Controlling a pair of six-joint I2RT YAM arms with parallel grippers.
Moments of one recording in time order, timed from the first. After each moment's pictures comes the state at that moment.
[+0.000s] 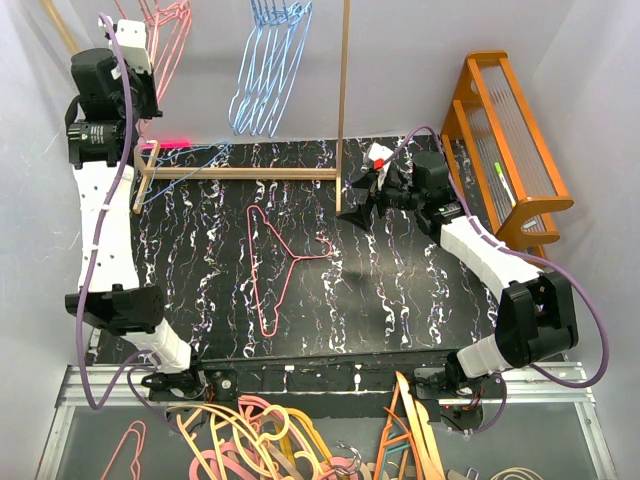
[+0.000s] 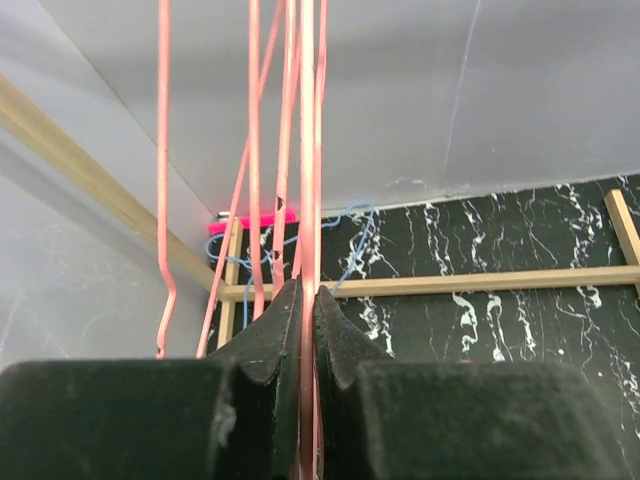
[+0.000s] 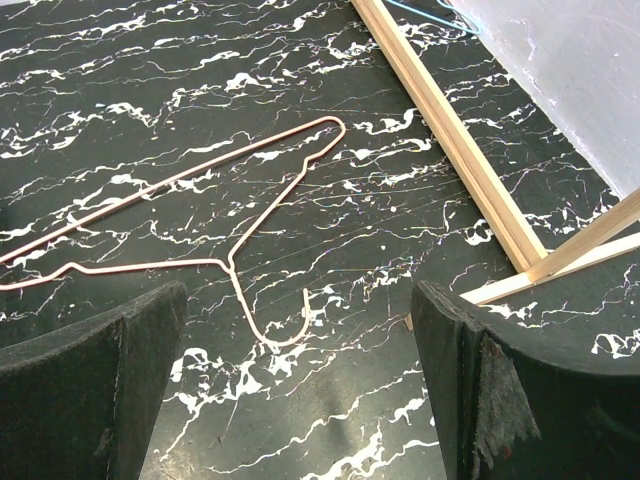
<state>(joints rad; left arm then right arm) 0.06 1.64 2.17 -0.74 0.02 0.19 0.30 1.45 1.06 0.09 -0.84 -0.30</state>
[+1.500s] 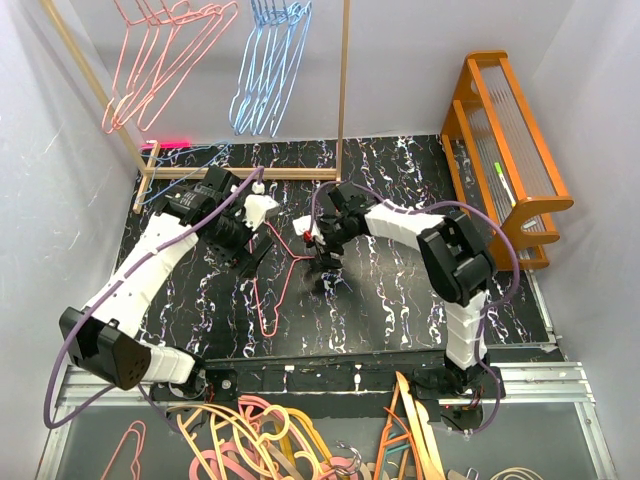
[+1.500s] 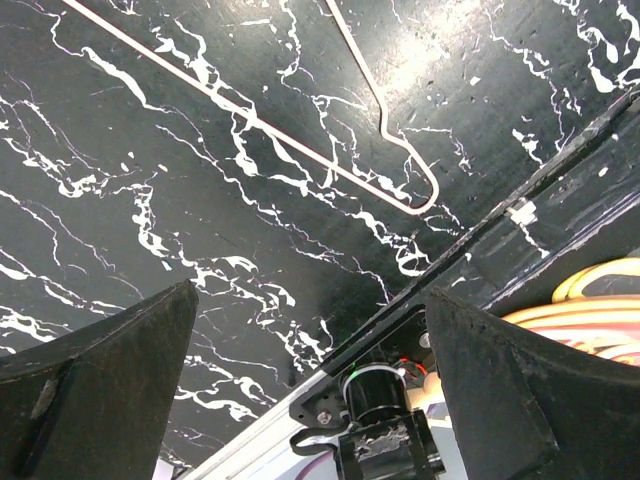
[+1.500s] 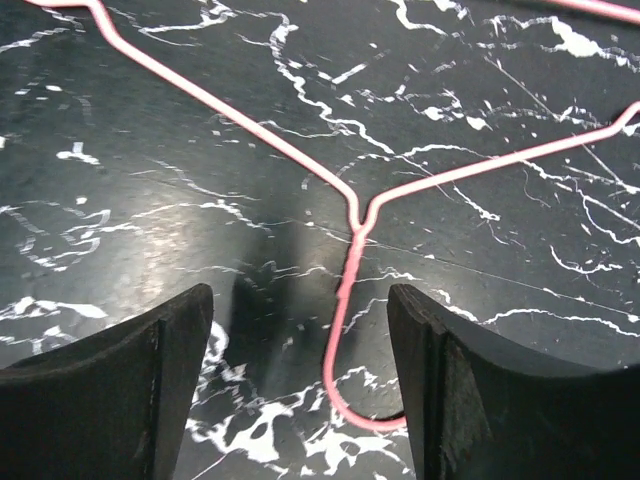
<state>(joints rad) -0.42 1.35 1.38 -1.28 0.20 0.36 0.57 1.96 1.34 -0.45 -0.84 -1.14</state>
